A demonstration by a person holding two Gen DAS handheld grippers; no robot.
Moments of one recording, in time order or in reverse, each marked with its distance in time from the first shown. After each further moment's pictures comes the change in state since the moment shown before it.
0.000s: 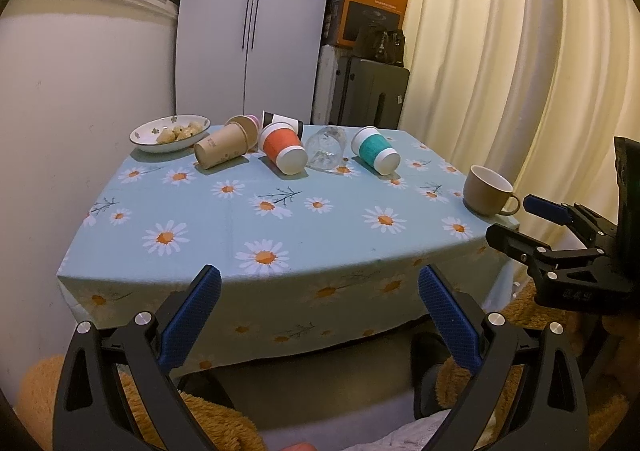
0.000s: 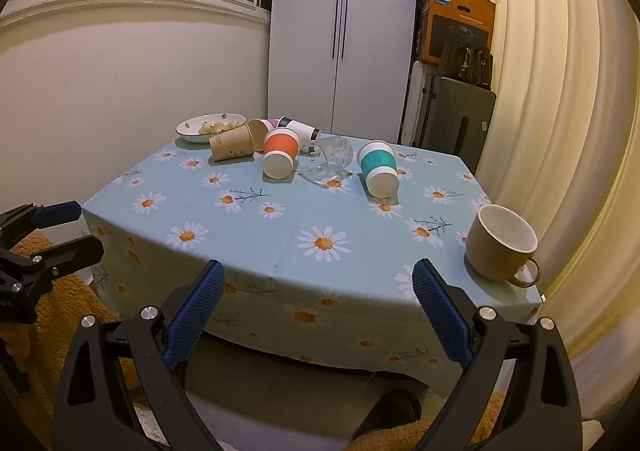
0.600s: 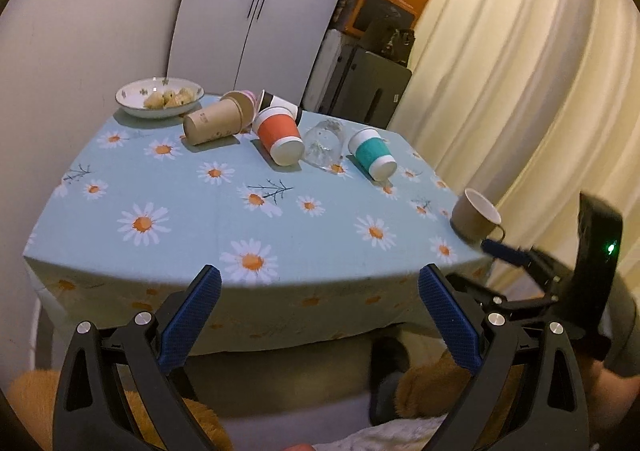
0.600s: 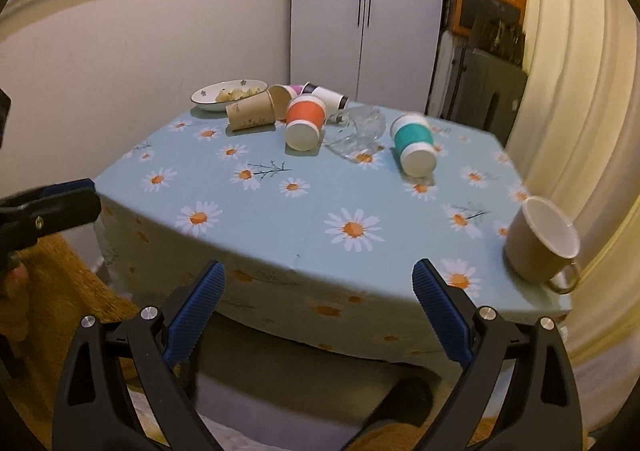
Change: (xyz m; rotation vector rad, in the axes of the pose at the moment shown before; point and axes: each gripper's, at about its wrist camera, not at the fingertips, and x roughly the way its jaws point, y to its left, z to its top) left arm 0.027 0.037 0.033 -0.178 0.082 -0.118; right arm 0.055 0.004 0.021 0.017 0.167 0.121
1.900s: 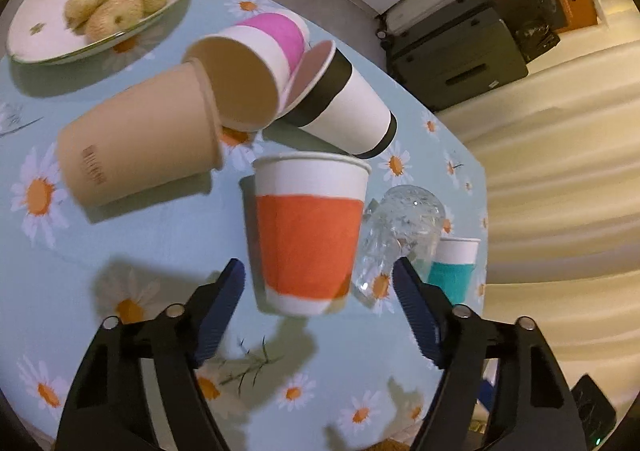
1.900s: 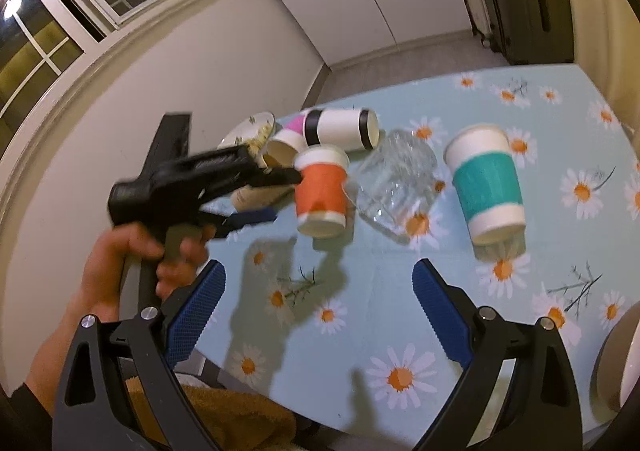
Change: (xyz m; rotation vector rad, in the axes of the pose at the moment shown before) left arm 0.279 0.086 0.199 -0.484 0.462 0.020; right arm 0.128 -0.092 0.157 0.323 0.196 0.380
